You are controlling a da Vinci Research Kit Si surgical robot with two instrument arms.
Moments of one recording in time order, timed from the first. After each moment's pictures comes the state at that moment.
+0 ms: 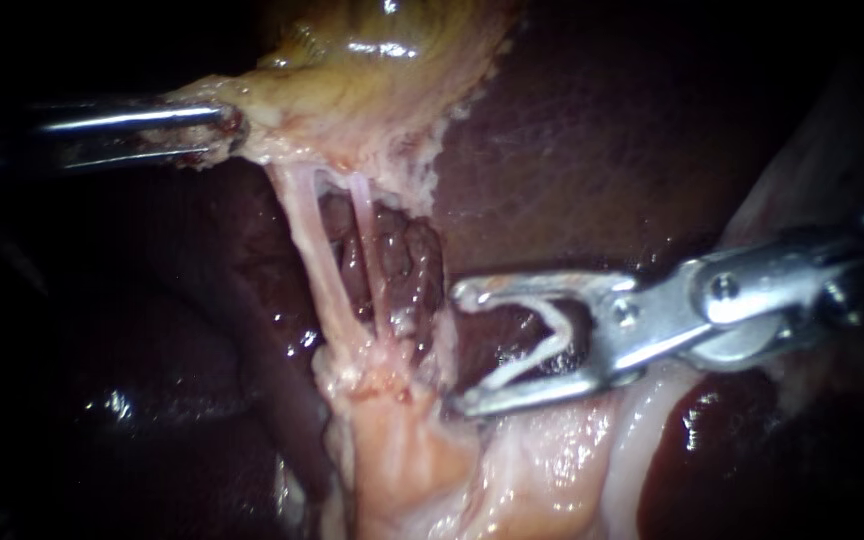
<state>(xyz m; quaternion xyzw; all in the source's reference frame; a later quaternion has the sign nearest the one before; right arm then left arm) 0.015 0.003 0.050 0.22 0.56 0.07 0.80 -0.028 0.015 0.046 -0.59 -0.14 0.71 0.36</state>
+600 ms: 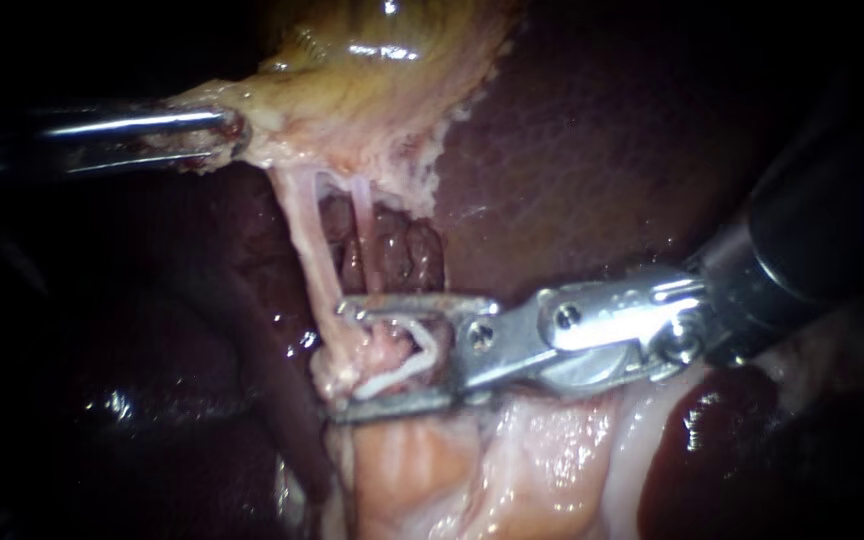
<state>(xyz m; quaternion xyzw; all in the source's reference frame) 0.022 0.002 0.056 0.22 0.55 0.08 0.80 -0.029 0.015 0.046 -0.59 -0.14 0.71 0.36</state>
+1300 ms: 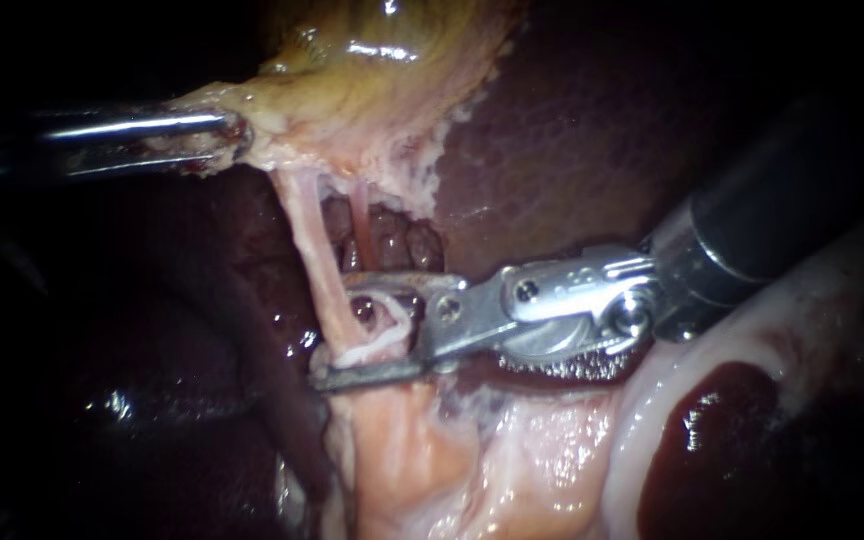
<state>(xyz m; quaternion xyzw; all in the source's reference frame) 0.025 0.002 0.060 0.23 0.55 0.08 0.80 -0.029 0.014 0.046 -0.59 -0.14 0.71 0.37</state>
